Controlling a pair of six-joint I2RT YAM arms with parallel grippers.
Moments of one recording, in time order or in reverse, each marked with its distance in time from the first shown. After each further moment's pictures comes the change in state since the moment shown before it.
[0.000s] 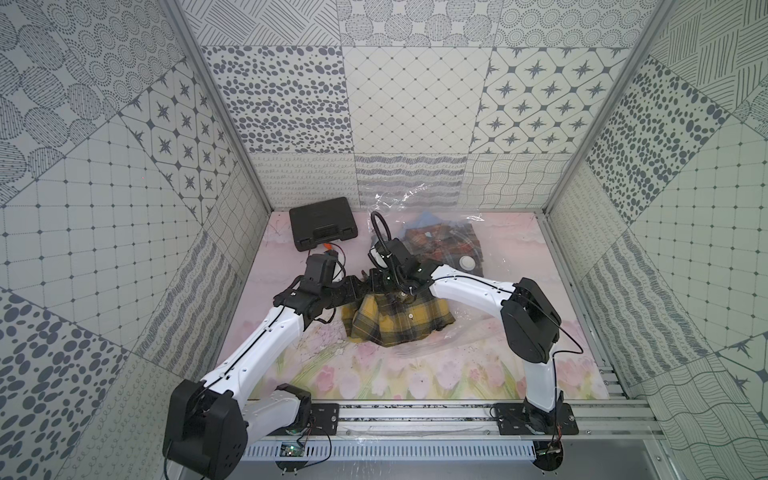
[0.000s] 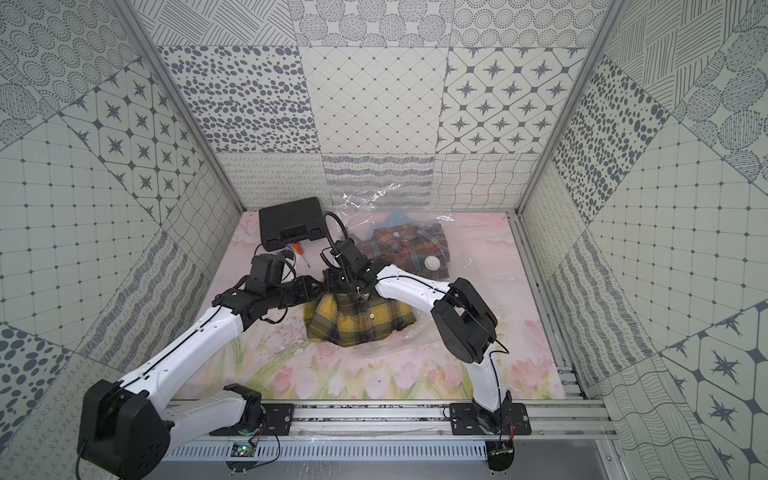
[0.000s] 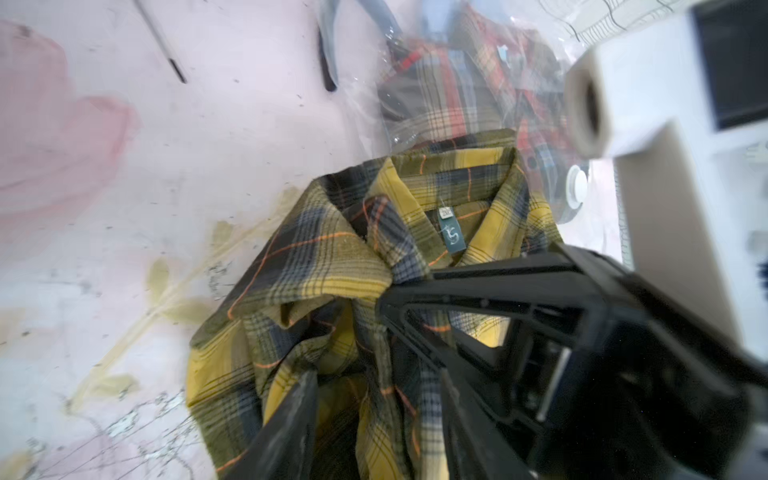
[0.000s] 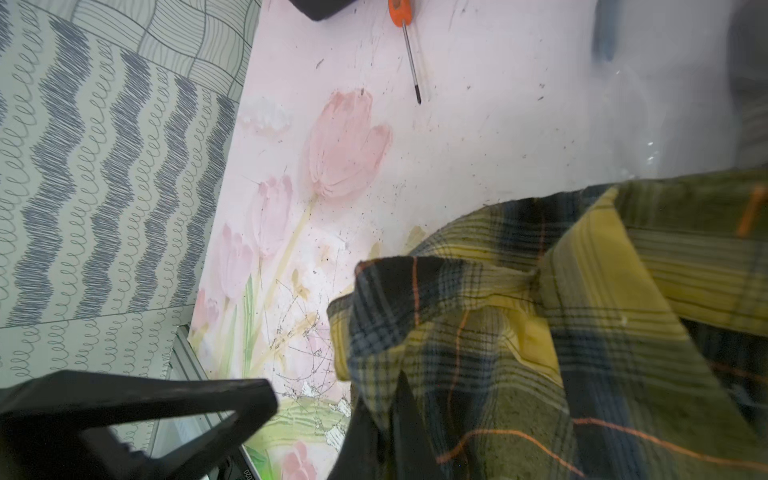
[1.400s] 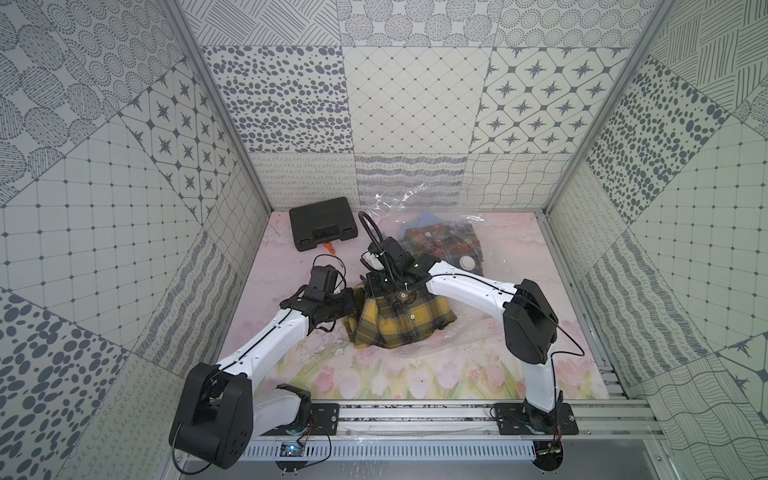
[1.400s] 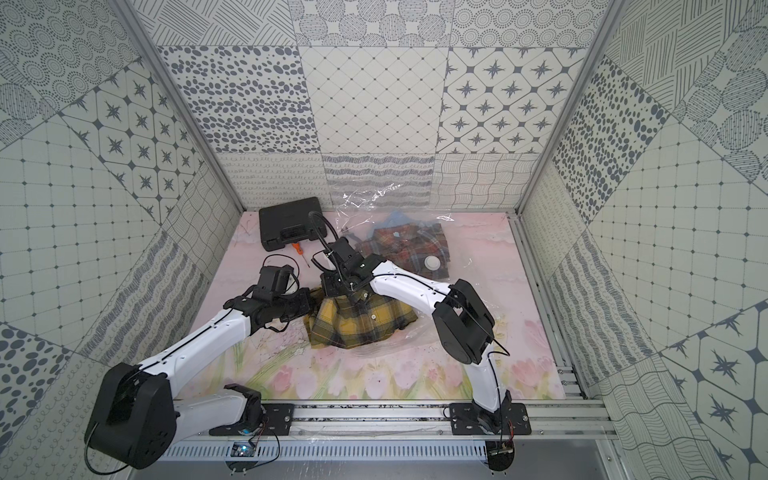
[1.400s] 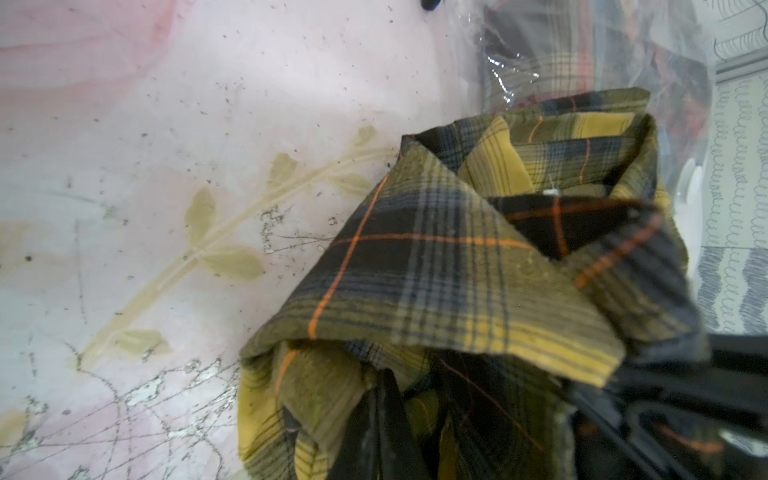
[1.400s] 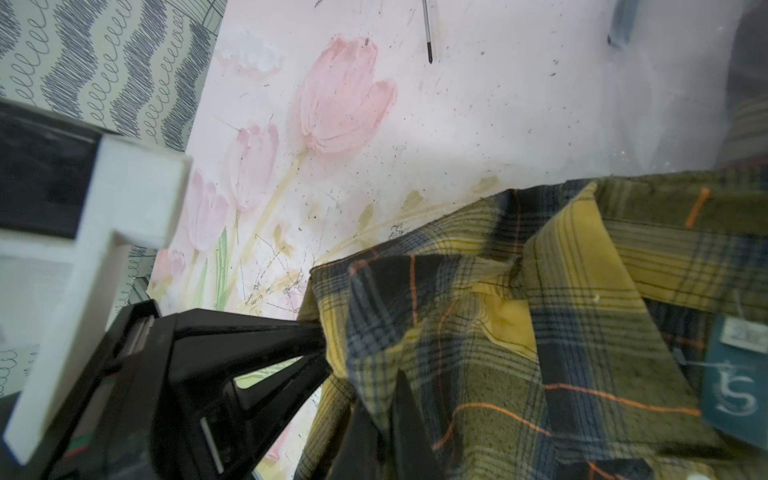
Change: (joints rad) left arm -0.014 0.100 -0.124 0.101 -0.016 -0.060; right arm 0.006 -0.014 0.085 -0.200 0.000 -0.129
